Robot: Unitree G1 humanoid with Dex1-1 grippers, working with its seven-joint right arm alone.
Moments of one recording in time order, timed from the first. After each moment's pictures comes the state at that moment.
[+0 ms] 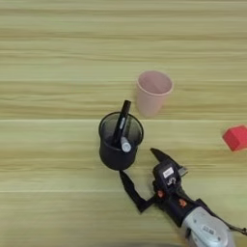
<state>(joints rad) 0.48 -0.20 0.22 -0.26 -0.01 -0.02 0.32</state>
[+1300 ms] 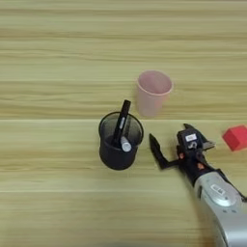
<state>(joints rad) 0.20 -0.17 0.05 -0.06 0.00 0.07 0.21</state>
